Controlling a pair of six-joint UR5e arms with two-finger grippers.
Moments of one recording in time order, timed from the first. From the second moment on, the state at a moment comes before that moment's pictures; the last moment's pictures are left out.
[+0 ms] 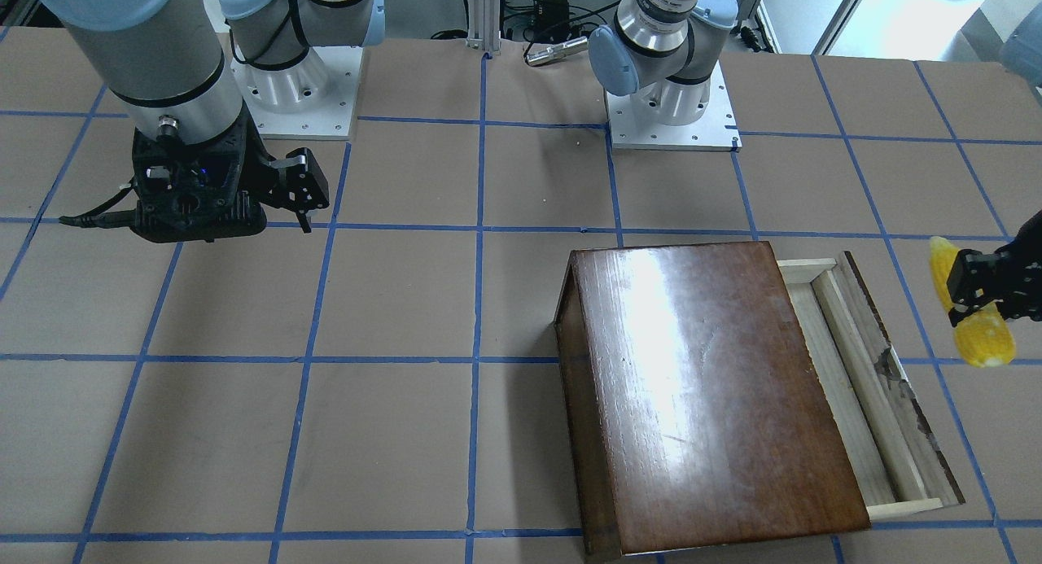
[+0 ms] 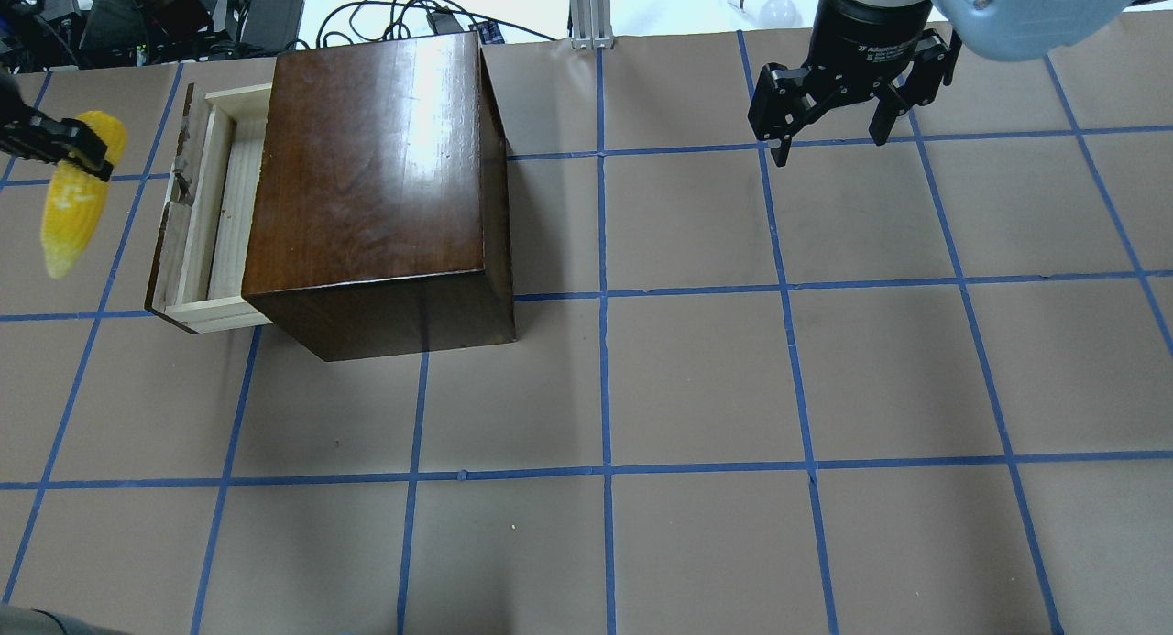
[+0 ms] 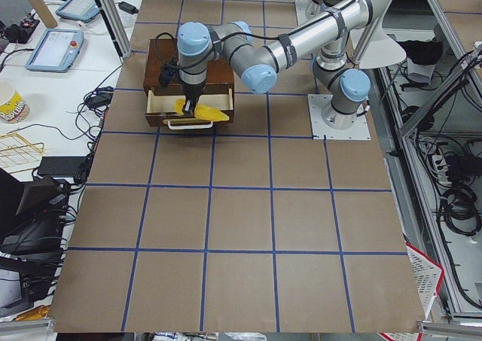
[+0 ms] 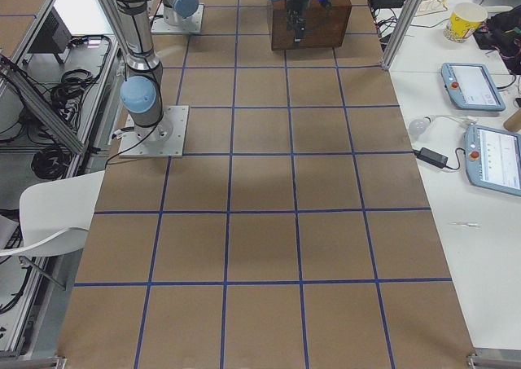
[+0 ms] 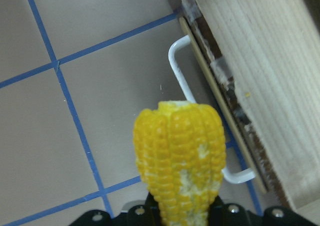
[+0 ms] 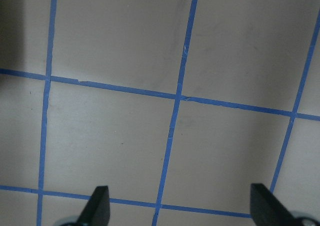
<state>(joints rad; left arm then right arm) -1.06 -1.81 -1.52 -1.29 1.46 0.63 1.64 -1.41 1.41 -1.52 -1.62 -0.10</state>
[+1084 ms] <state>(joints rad) -1.19 -1.94 -1.46 -1.27 1.46 0.31 1.64 -1.41 1.41 -1.52 -1.62 -0.10</state>
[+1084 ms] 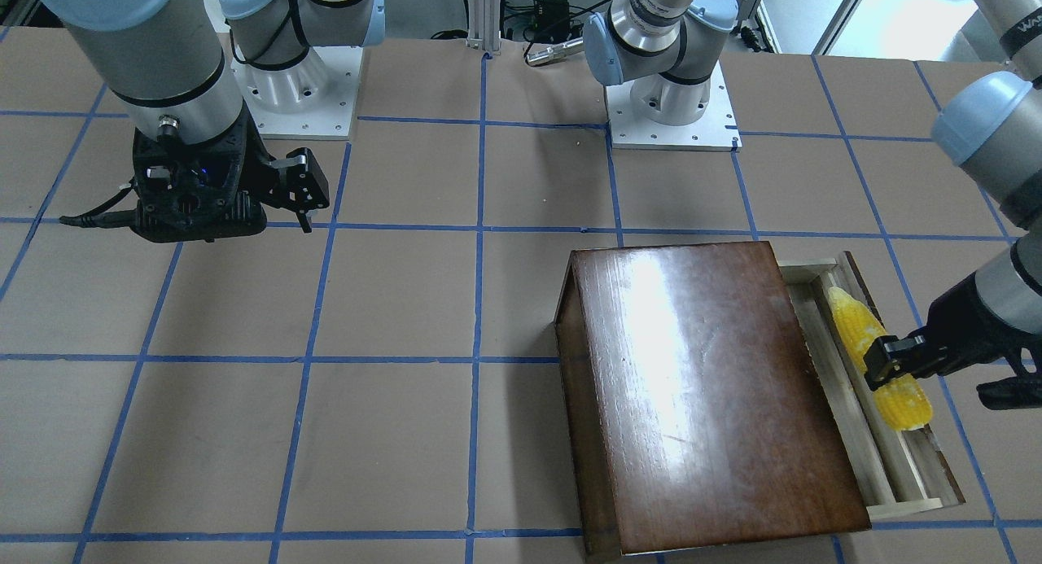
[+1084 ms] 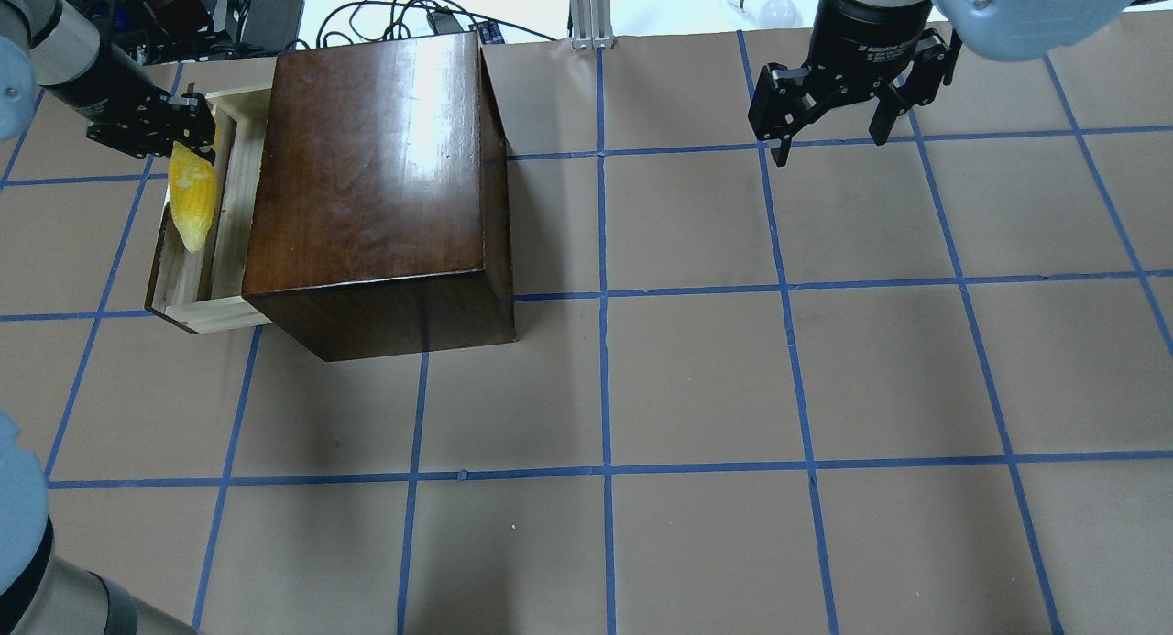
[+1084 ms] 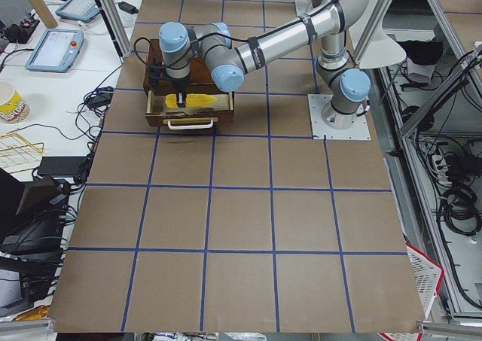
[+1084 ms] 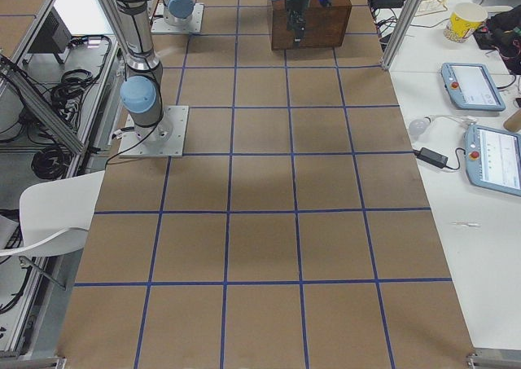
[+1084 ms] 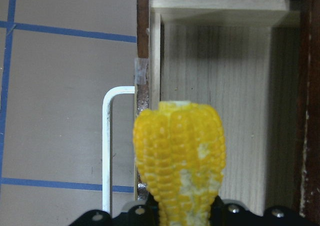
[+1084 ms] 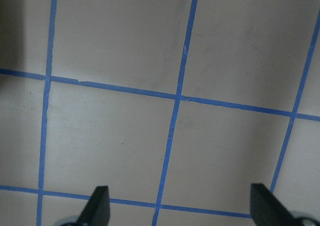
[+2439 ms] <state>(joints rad) -1.21 -1.93 -1.46 -1.28 1.46 0.34 1.64 -1.41 1.41 -1.52 -1.62 -0.10</state>
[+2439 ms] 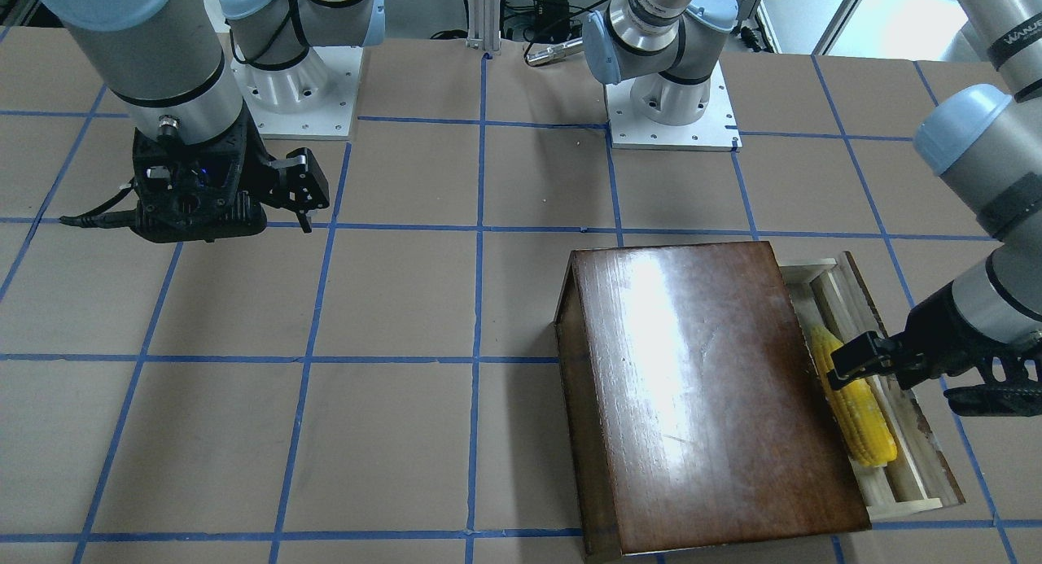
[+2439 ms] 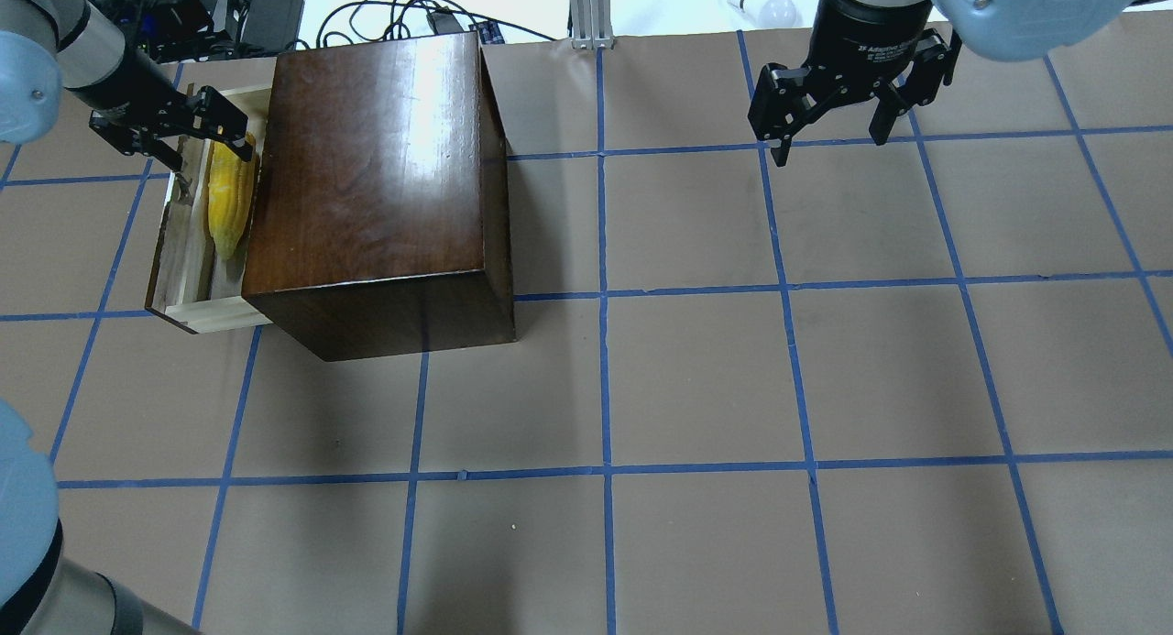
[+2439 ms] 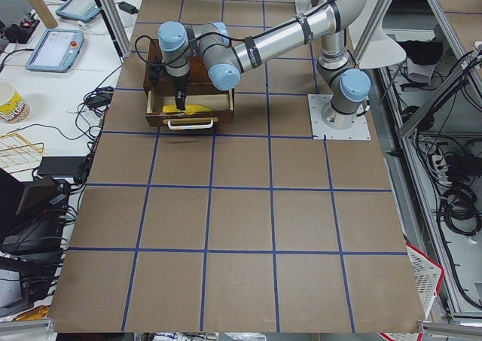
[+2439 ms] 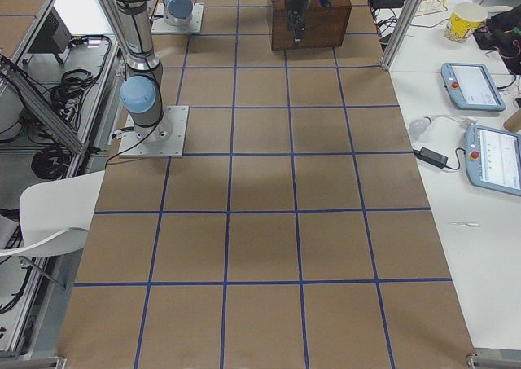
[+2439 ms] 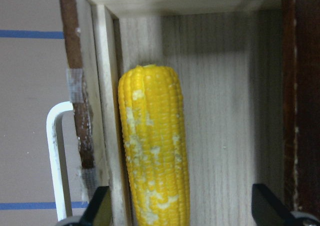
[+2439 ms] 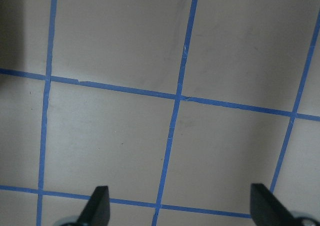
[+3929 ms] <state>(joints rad) -1.55 -1.58 -1.48 -1.66 1.54 0.11 1.64 -1.41 1.41 -1.52 -1.62 -0.10</state>
